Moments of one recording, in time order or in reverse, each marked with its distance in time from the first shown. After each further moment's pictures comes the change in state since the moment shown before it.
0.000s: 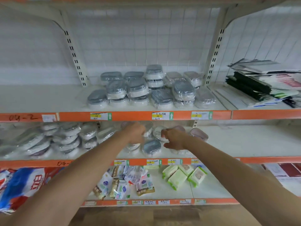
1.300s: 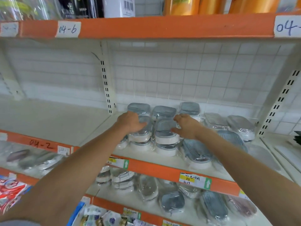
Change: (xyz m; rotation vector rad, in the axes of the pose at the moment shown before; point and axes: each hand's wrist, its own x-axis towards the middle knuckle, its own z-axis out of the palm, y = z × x) left_hand 0.106 -0.145 -0.128 -0.121 0.250 -0.522; right_hand 0.205 0.037 -0.154 0.081 0.228 -0.070
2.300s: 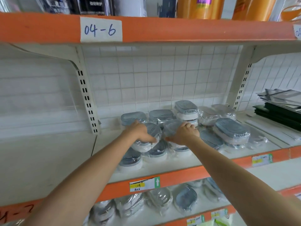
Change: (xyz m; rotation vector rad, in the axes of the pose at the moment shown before) left_hand 0.089 -0.052 0.020 0.092 -0.254 0.515; right_hand 0.041 -0.101 0.047 -0.040 -0.015 0.883
